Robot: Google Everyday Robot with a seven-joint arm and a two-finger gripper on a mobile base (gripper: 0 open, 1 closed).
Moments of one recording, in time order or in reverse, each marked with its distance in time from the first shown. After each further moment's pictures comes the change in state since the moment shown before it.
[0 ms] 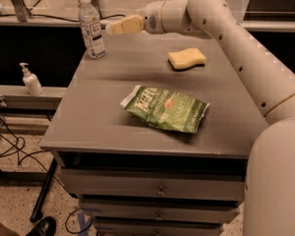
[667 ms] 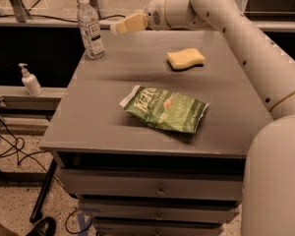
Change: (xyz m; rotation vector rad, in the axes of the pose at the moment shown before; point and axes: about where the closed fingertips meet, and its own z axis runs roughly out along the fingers) arm -0.002 -0.004 -0.012 0.026 0.076 -0.024
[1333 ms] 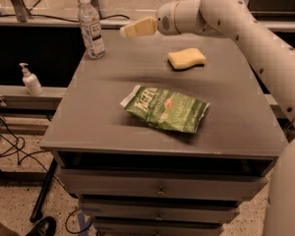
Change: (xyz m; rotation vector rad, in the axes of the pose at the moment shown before) arm 0.018 -0.017 -0.030 0.107 -0.002 0.027
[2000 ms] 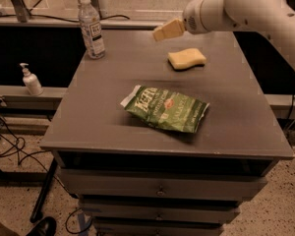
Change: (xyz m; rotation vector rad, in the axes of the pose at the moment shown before) arm 0.015 -0.039 -0.080 0.238 0.143 -0.157
